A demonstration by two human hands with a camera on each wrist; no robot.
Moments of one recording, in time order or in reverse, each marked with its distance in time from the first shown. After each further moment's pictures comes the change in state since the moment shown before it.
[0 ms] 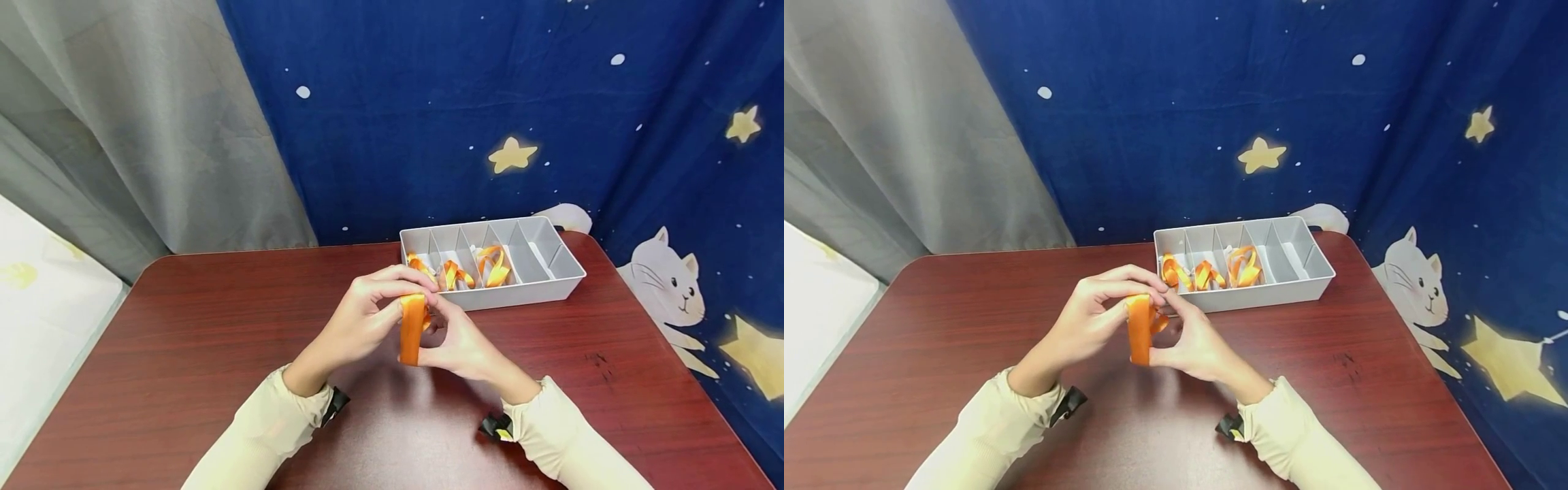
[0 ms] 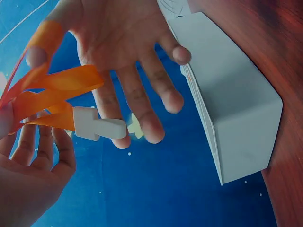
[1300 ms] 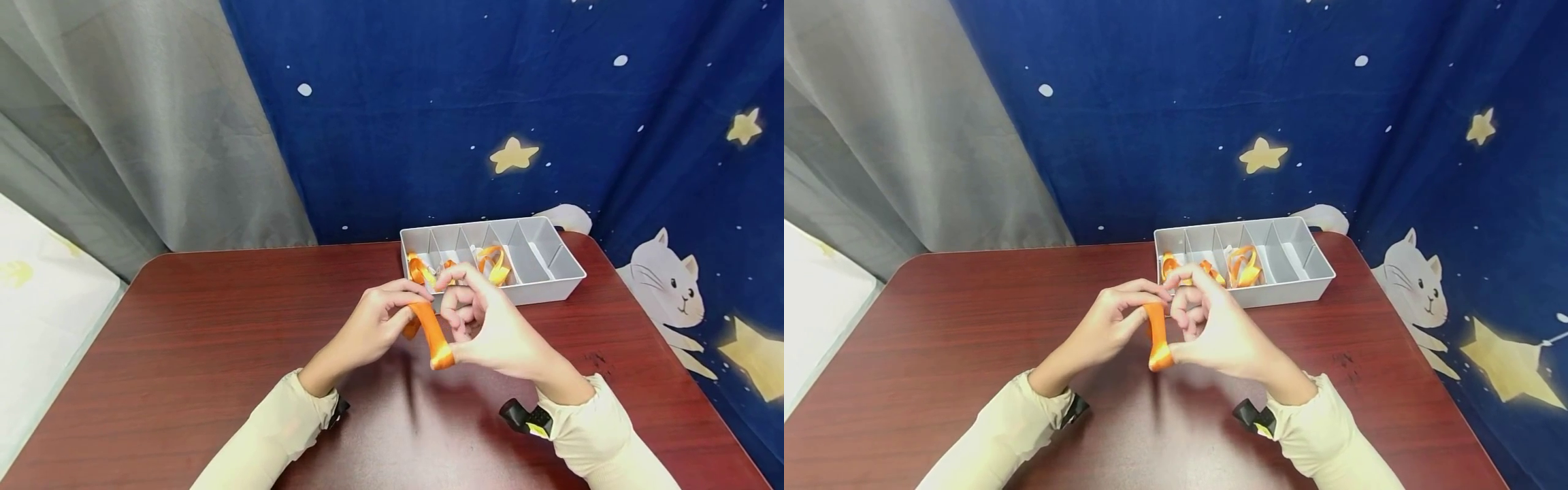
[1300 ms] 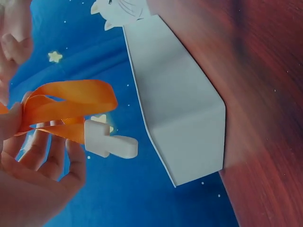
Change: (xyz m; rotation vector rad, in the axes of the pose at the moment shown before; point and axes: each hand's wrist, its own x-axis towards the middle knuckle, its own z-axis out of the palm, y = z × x) left_hand -0.016 -0.038 0.012 0.177 0.019 -0.136; right_hand -0.007 -0.061 -0.036 0.097 -0.093 -0.092
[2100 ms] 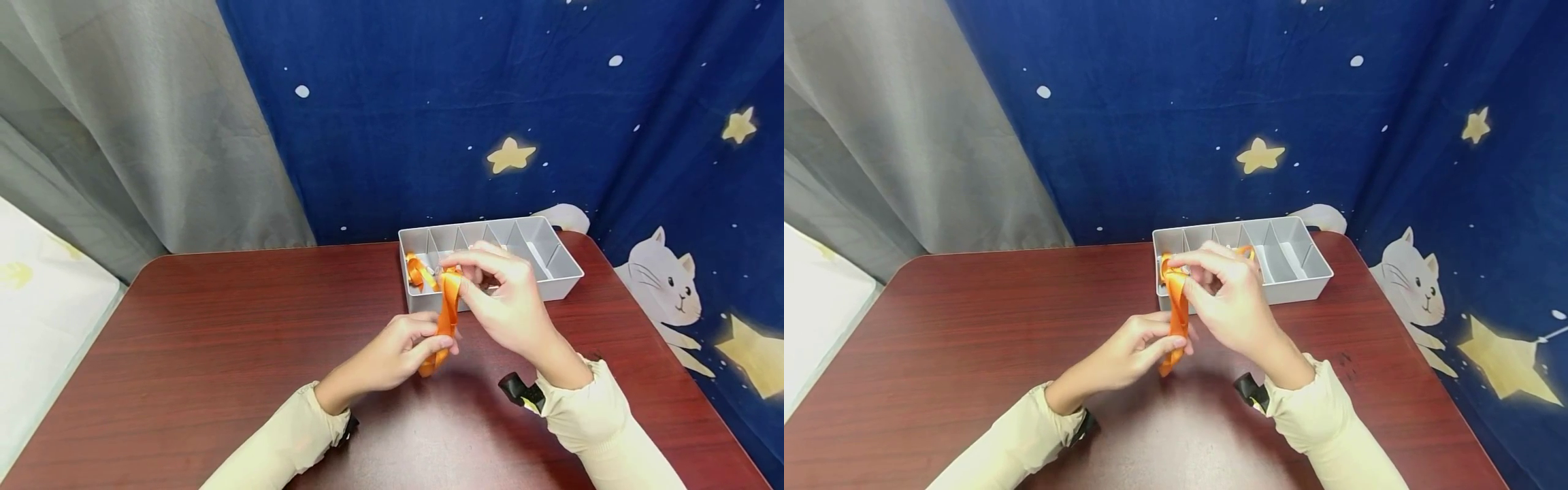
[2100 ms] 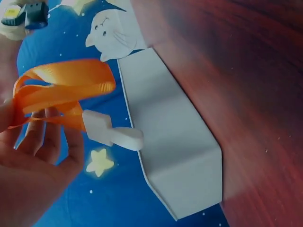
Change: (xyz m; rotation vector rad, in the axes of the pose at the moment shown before) left_hand -0.008 0.007 0.031 -0.134 -0.204 0.062; right_hand 0.016 -0.012 -0.010 -0.423 0.355 -0.313
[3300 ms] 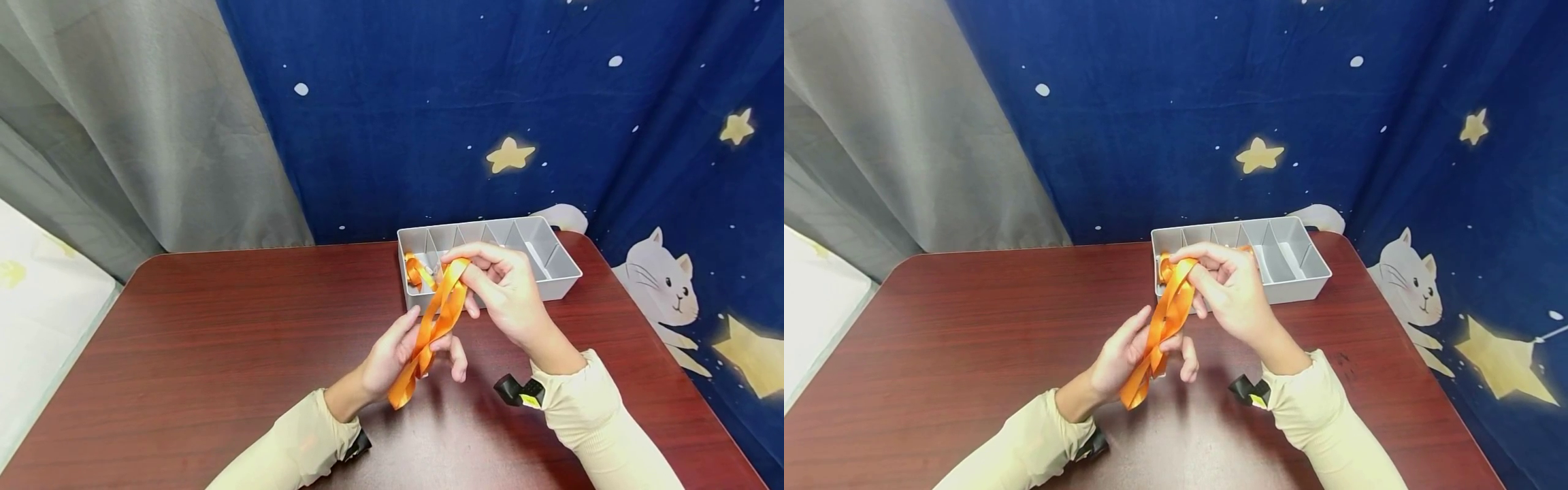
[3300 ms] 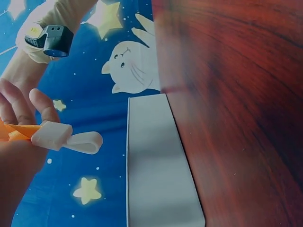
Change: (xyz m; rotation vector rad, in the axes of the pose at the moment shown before) left_hand -0.005 0.012 0.013 -0.783 -0.137 -0.190; right_hand 0.001 0.013 -0.001 0.416 -0.043 0.183
